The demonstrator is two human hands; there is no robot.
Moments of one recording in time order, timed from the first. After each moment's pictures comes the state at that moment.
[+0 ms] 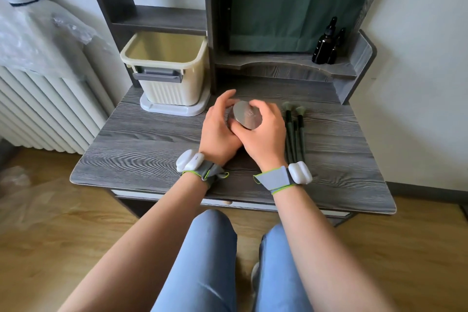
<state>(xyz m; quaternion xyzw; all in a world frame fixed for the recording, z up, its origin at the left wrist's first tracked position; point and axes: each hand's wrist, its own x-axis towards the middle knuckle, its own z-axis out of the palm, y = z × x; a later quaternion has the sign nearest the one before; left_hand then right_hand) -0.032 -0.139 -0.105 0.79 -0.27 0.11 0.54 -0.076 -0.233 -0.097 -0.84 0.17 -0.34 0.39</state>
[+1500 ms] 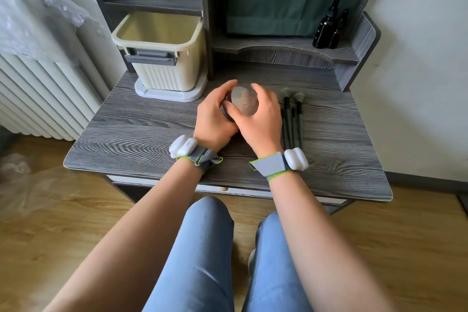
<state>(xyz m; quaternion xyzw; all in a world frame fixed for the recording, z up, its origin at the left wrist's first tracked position) -0.034 -0.135 -0.105 0.77 -0.28 0.10 0.56 -0.074 -0.234 -0.102 -0.84 0.19 -0.30 0.42</state>
